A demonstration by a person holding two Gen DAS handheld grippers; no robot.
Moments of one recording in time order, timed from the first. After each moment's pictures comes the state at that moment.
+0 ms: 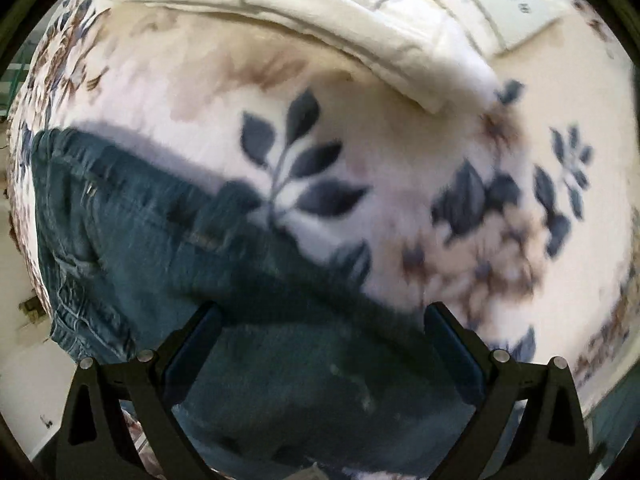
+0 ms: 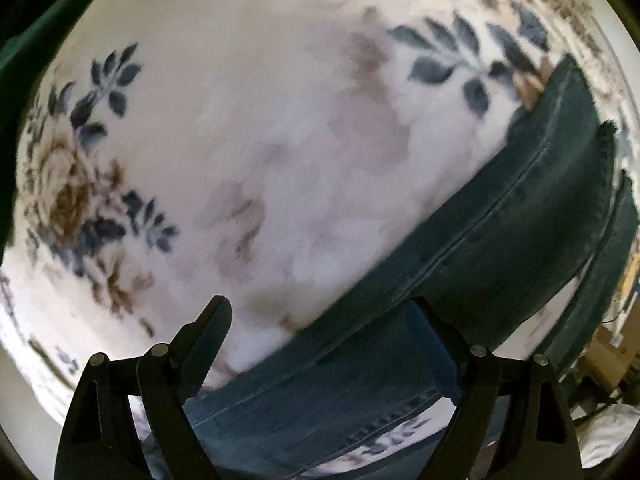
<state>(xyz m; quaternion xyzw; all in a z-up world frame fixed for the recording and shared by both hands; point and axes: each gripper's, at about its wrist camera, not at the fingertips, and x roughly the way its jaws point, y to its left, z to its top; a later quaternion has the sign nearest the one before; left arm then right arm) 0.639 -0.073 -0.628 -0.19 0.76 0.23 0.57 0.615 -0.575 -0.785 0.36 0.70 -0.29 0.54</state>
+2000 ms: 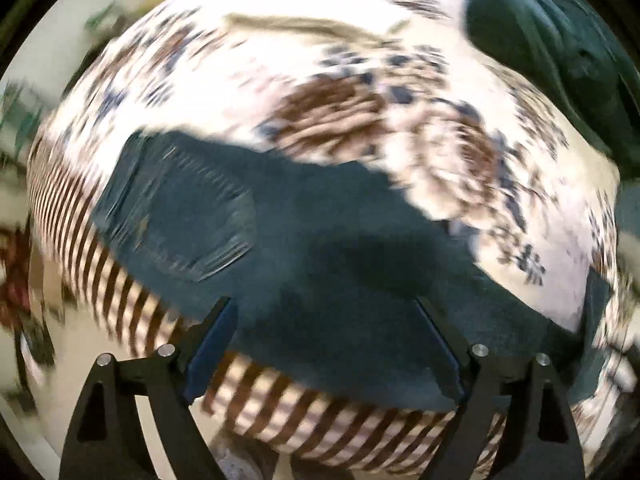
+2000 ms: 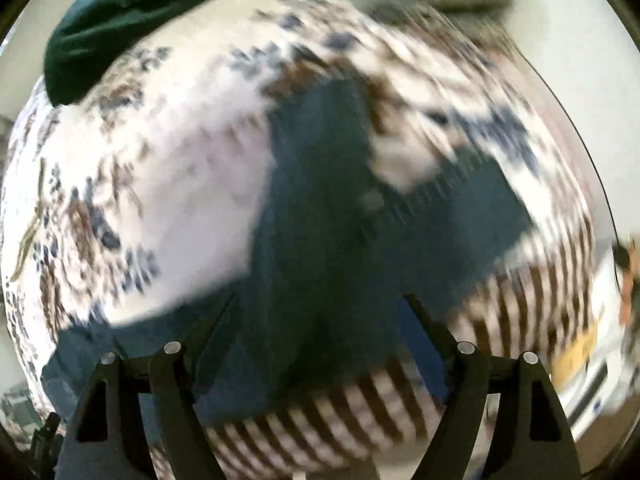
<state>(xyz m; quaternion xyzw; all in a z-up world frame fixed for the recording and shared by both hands) 0.315 -0.161 -0.493 -0.09 0.61 0.11 0.78 0.317 -0.642 -0.667 0.21 0.63 -0.16 0.73</state>
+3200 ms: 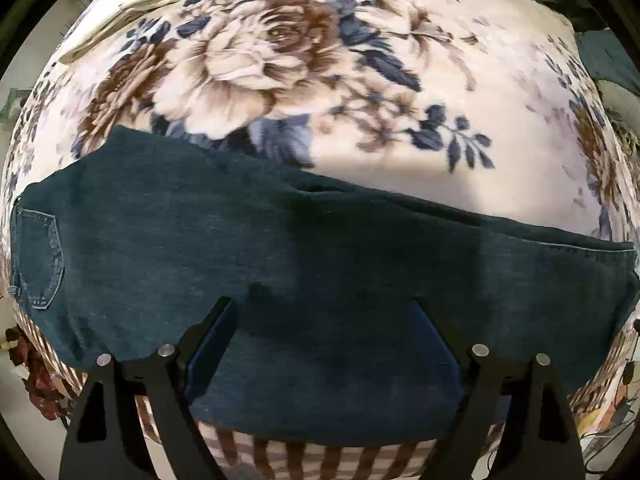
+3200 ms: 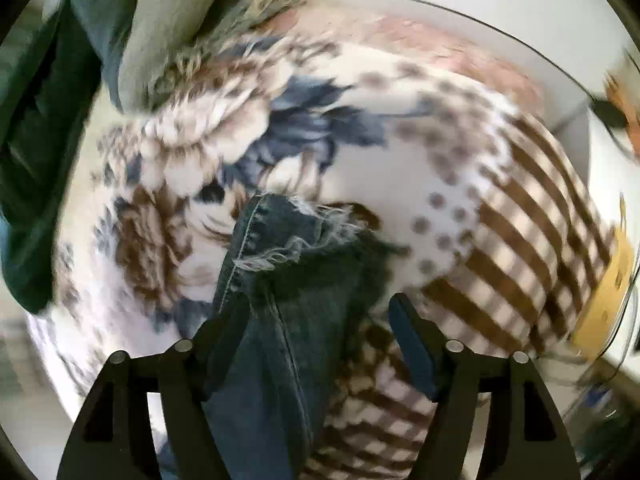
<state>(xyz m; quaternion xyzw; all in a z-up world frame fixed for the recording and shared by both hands) 0.332 -0.332 -0.585 0.02 0.68 0.00 0.74 0.245 -0.826 -0.740 0.42 0.57 -0.31 0.63</state>
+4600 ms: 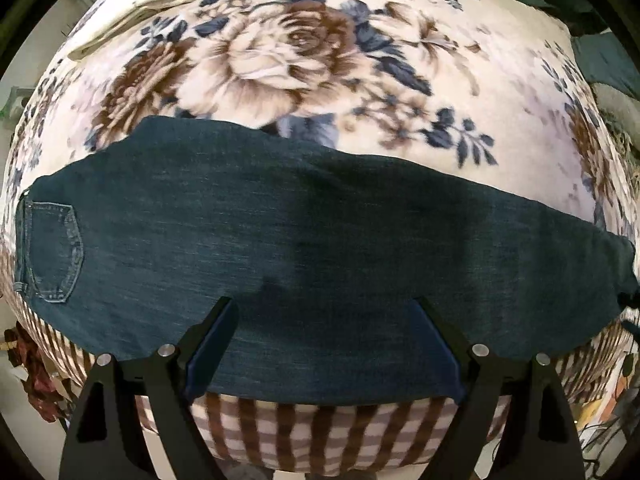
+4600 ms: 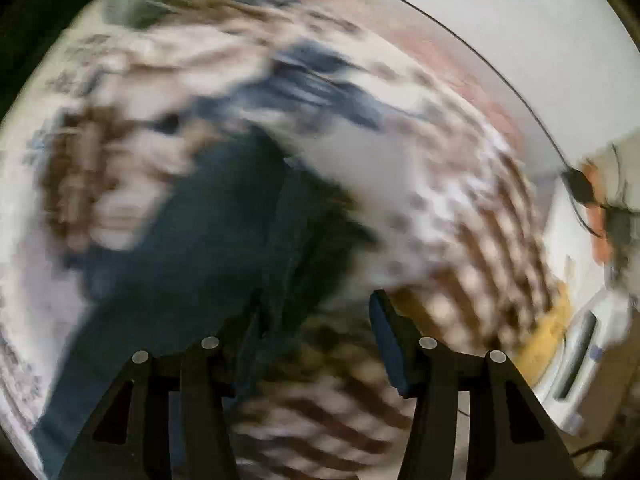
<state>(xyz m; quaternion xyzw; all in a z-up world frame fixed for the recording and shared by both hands) 0.296 -0.306 -0.574 0.01 0.66 0.00 0.75 0.252 -0.792 -0.749 0.32 0.62 -0.35 0.62</state>
